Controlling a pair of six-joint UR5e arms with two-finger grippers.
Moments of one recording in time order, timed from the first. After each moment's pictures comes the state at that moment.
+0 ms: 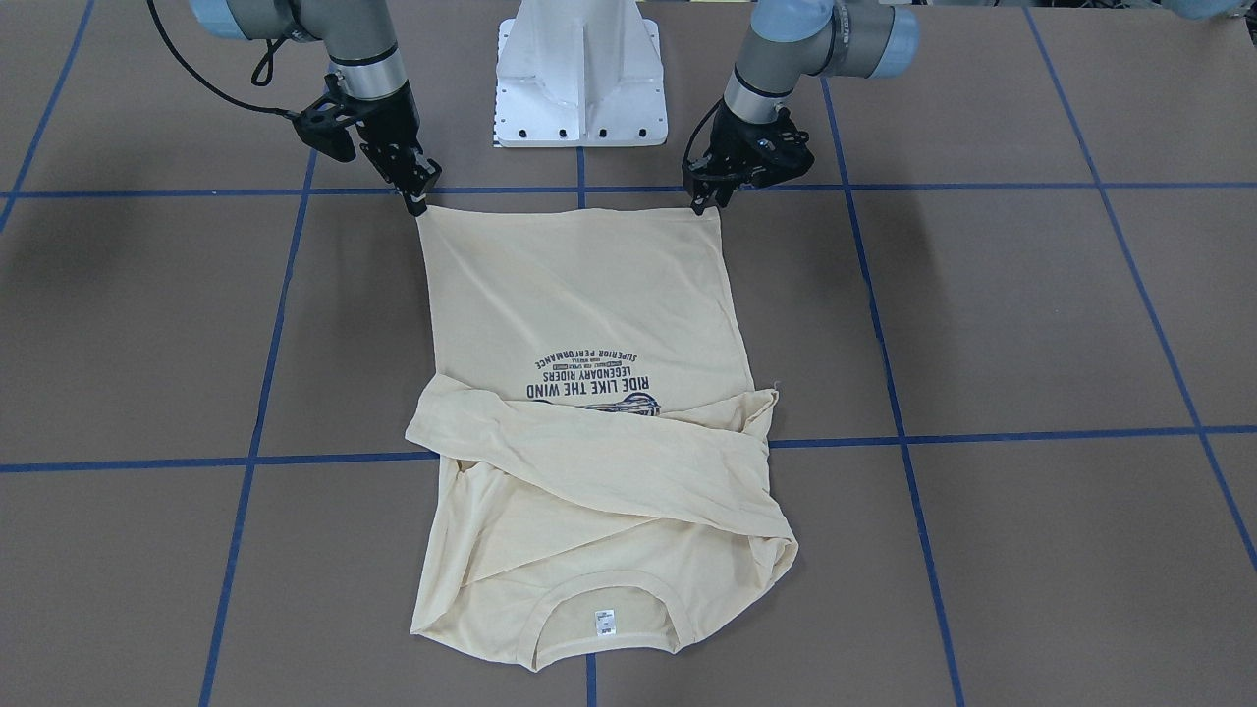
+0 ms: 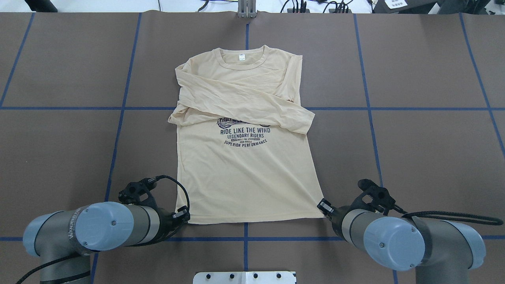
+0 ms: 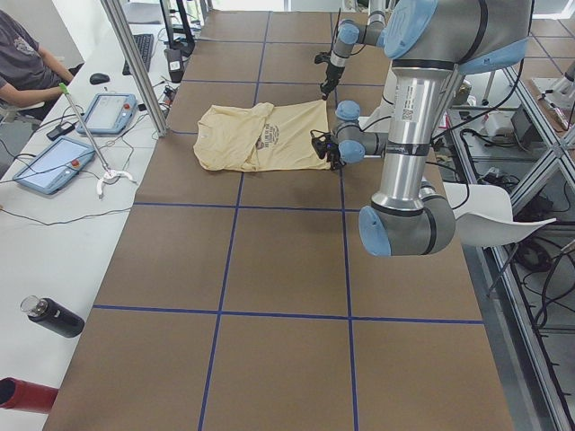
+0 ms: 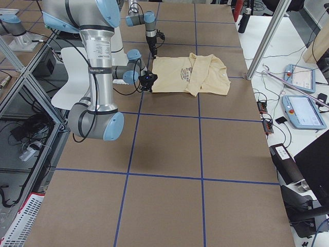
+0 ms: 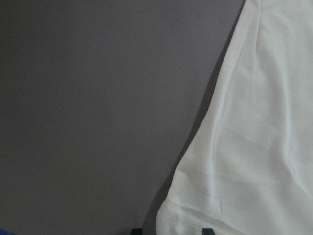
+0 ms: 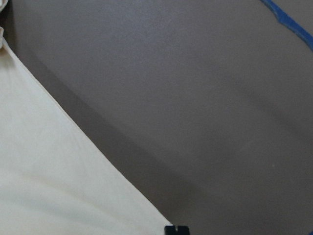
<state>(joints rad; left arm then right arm) -0.22 -1.79 -1.94 -1.94 -1.65 -1.90 0.16 -1.47 2.09 -1.34 1.43 2.15</state>
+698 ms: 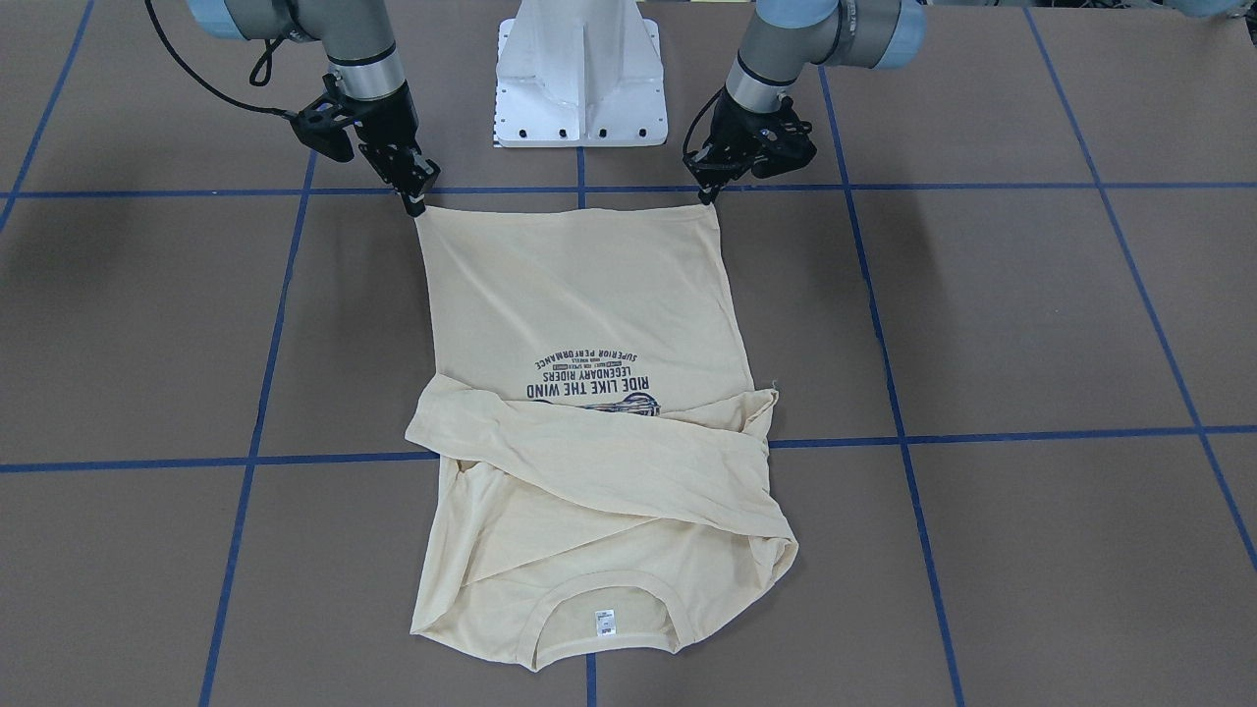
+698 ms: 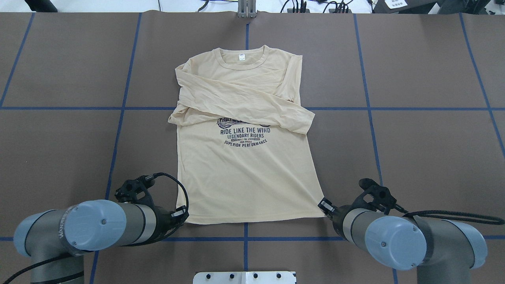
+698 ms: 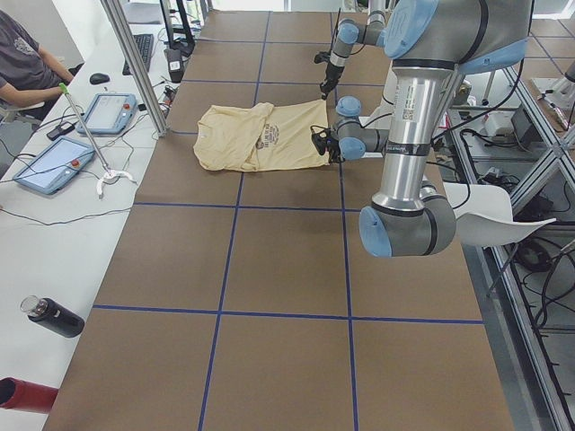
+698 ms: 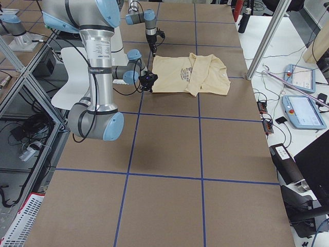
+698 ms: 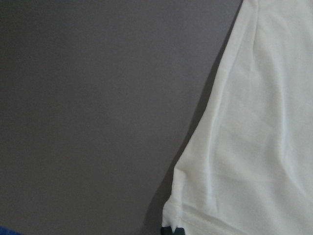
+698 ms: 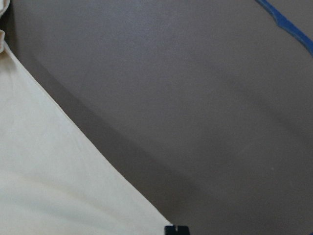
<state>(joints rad) -0.23 -1.77 -2.01 -1.94 -1.66 -1.89 0.17 -1.48 2.10 -1.34 1.43 2.15</state>
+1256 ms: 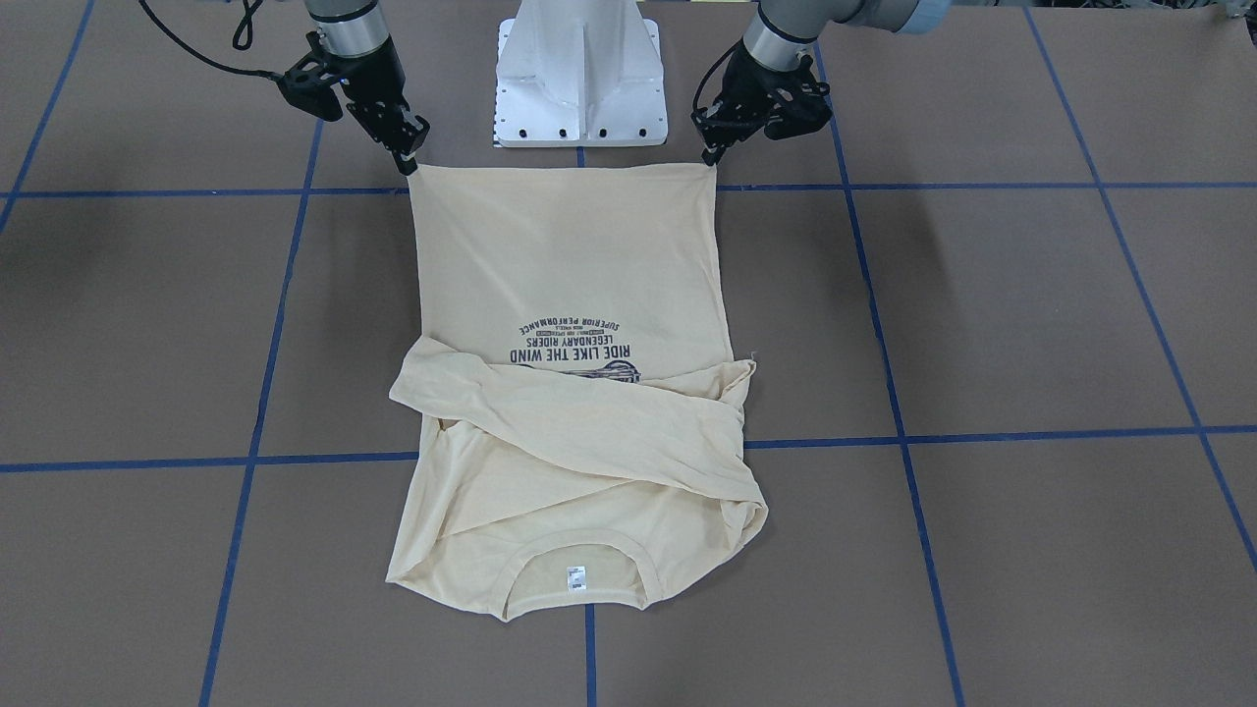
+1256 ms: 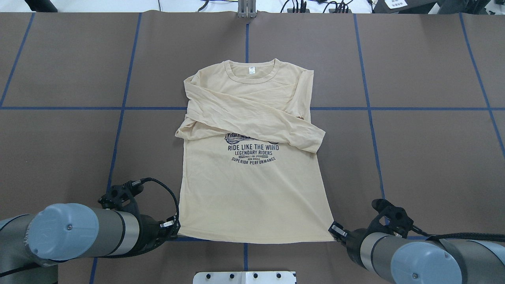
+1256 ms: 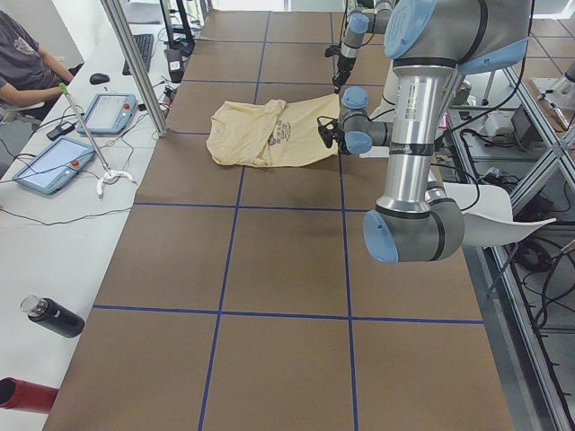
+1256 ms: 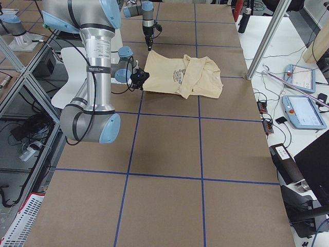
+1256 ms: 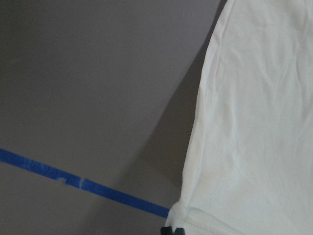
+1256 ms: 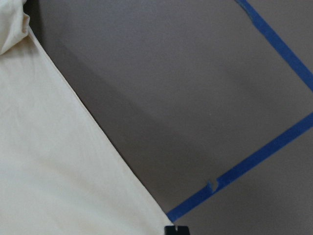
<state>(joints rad) -0.21 -1.71 -2.14 -1.93 -1.73 -1.91 0.06 -1.59 2.24 -1.34 1.43 2.18</state>
